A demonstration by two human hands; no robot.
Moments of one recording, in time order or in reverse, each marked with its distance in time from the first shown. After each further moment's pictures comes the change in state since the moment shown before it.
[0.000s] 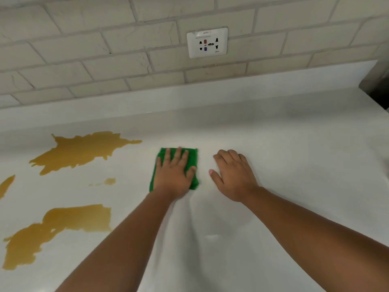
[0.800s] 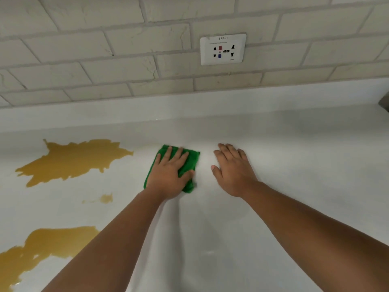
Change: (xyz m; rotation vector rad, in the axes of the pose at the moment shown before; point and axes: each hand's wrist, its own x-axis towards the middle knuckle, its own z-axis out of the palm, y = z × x) left_hand 0.059 -0.045 -0.010 -0.104 0.040 0.126; right_hand 0.083 0.010 0.013 -0.027 -0.085 0.023
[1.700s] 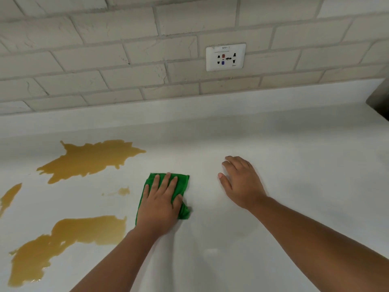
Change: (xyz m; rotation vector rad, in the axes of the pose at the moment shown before) left_hand -0.121 -0.014 0.011 -0.001 -0.004 -0.153; right_hand -0.063 -0.028 0.000 0.130 0.210 0.003
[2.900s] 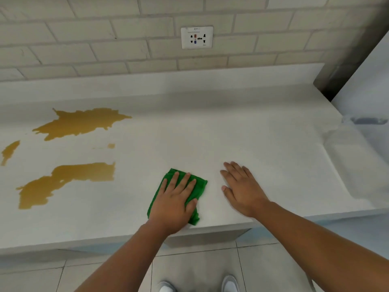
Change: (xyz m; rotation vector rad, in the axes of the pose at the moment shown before) left_hand -0.156 0.104 0.035 0.088 -0.077 0.270; right_hand -0.202 0.020 -0.059 -0.105 -0.356 -0.010
